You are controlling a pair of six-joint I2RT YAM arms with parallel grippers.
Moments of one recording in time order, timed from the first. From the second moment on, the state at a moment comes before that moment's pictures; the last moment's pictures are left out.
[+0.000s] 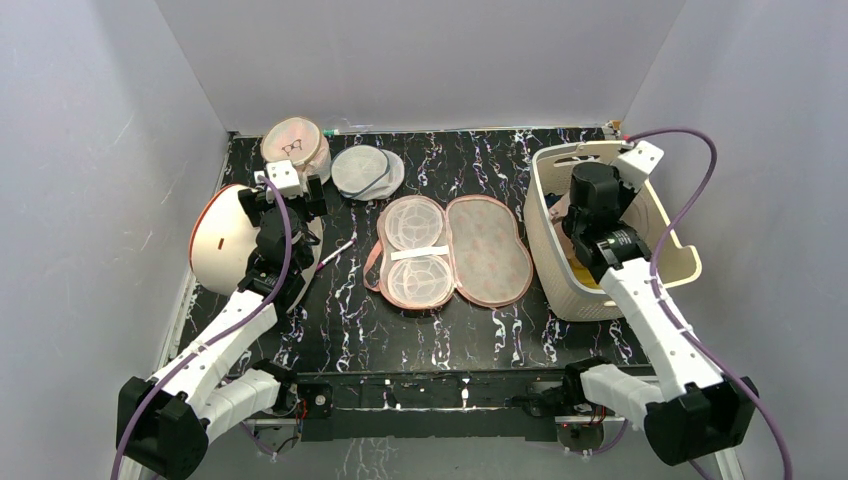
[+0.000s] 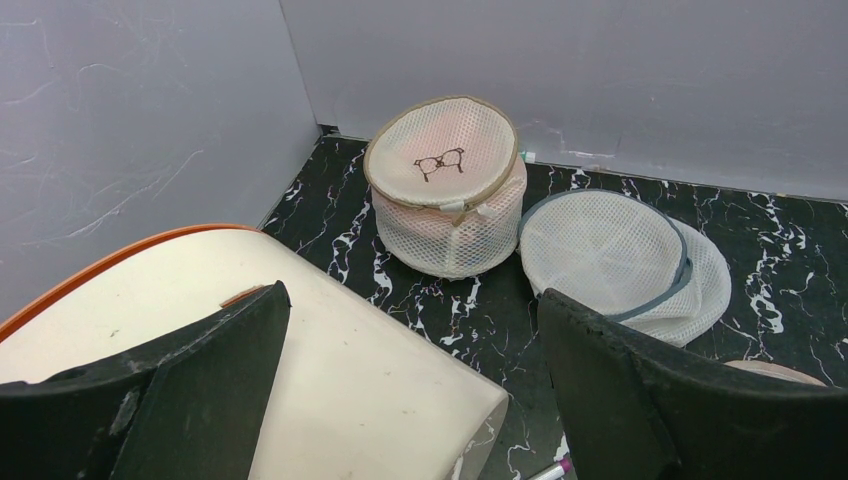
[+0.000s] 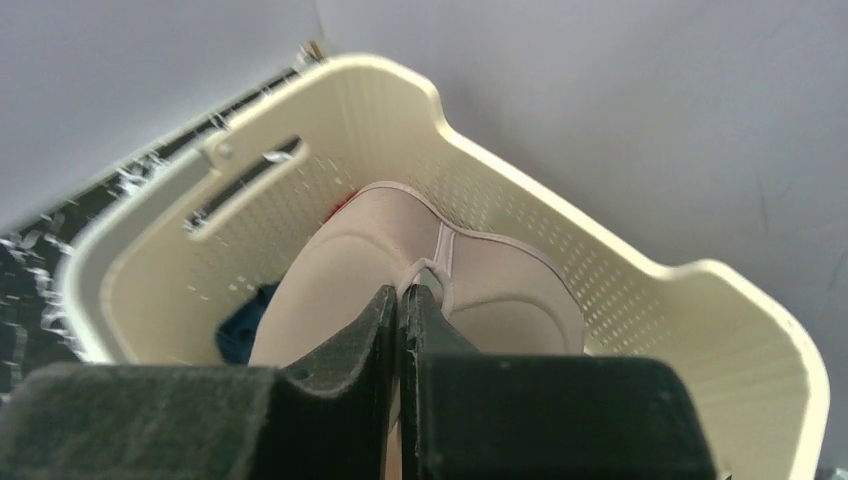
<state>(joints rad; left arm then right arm) -0.42 0.98 0.68 0.30 -0.72 0.08 0.28 1.04 1.04 -0.30 0.98 0.27</state>
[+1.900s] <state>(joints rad) -0.42 0.98 0.68 0.28 -0.71 0.07 0.58 1.77 1.25 -0.58 0.77 0.16</state>
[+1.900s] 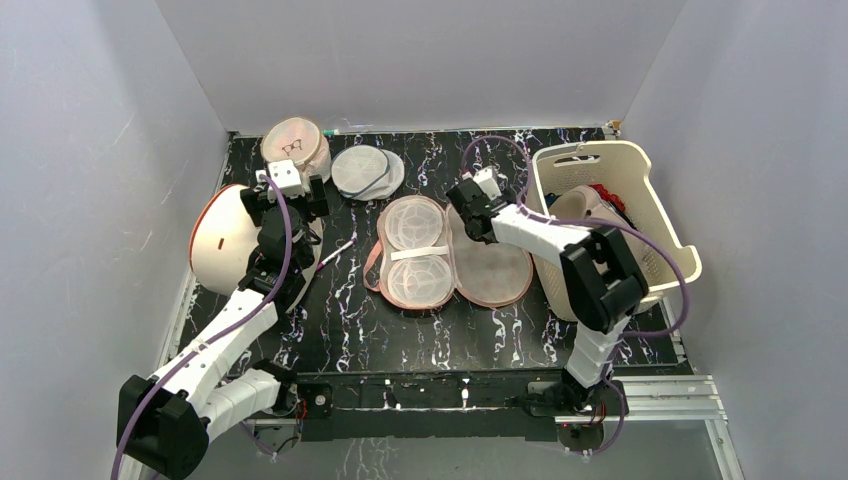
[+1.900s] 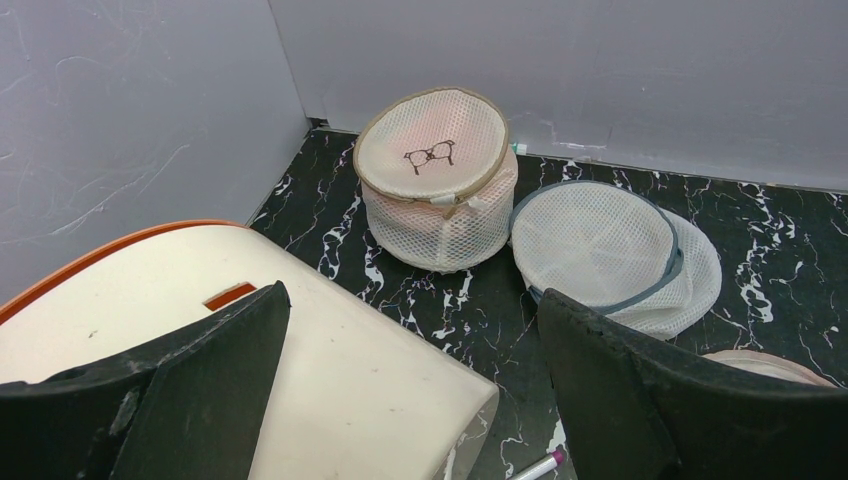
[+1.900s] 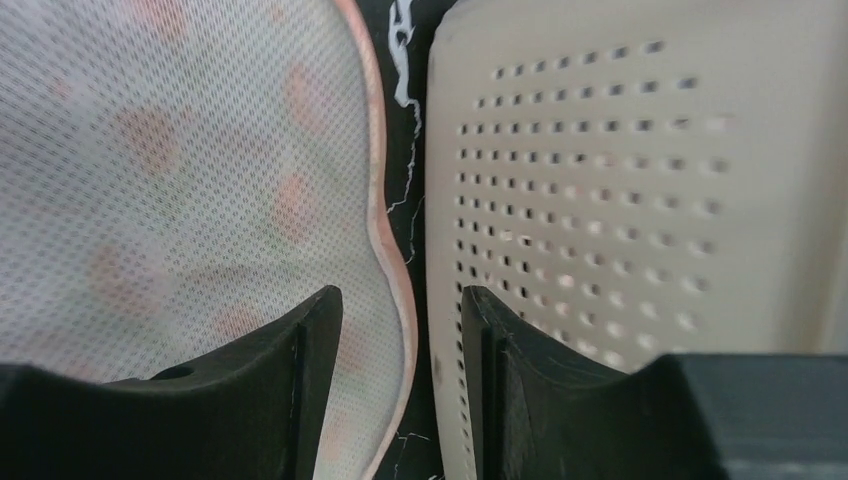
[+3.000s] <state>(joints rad) -0.42 0.98 0.68 0.28 -0.71 0.07 0.47 1.95 1.21 -0.44 0.74 0.17</state>
